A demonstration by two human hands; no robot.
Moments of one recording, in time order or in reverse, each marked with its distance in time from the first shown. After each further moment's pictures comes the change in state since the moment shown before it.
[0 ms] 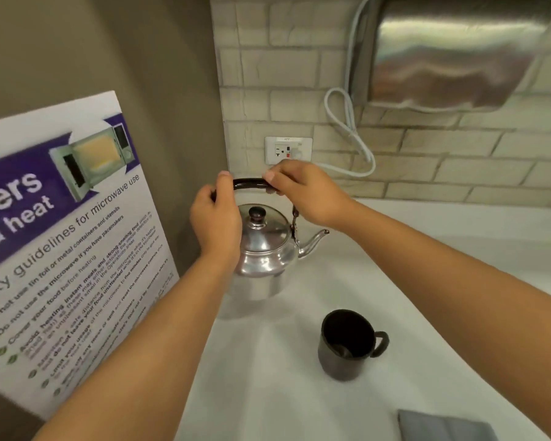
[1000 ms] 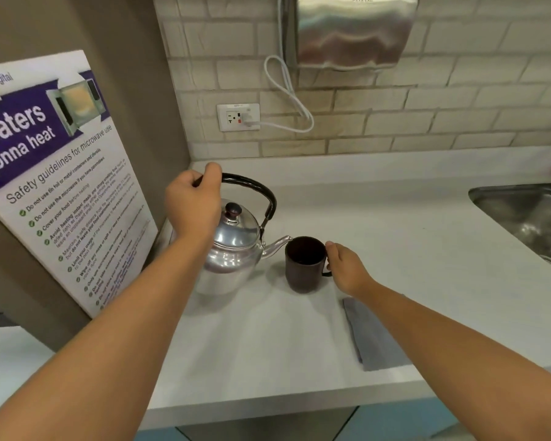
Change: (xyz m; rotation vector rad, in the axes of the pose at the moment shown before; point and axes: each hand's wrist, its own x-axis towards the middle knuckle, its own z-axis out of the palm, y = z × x) left_hand -0.089 0.015 -0.058 0.156 -0.224 0.158; right_hand -0.235 0.137 0.044 -0.049 0.278 0.552
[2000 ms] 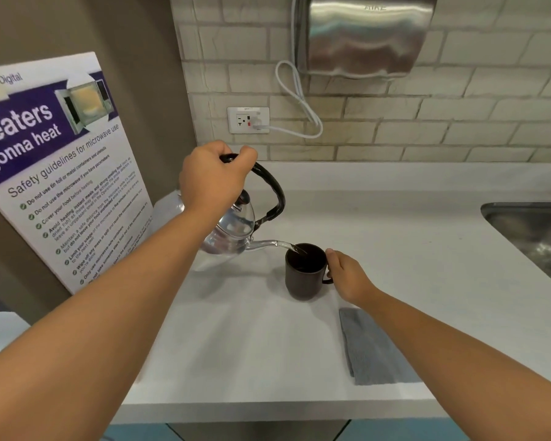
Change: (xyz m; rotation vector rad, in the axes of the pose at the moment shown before) left_hand 0.008 0.039 0.021 0.310 -0.104 0.229; right_hand 0.000 -0.003 -0.014 0.019 -0.098 -0.025
